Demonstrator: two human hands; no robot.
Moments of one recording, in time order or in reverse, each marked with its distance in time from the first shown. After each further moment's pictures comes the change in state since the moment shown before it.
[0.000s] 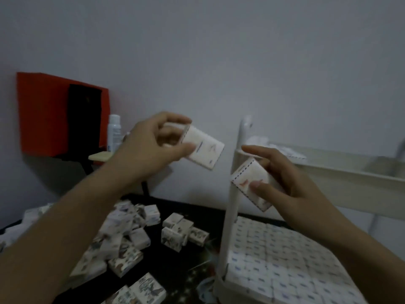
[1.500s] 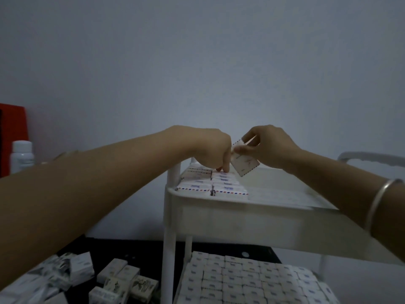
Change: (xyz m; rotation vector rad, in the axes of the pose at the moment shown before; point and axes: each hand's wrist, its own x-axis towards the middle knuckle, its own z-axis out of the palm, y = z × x) left_hand 0.174 0.041 0.171 1.079 -0.786 0.272; right_hand 0.129 0.067 -0.133 -0.727 0.226 0.348
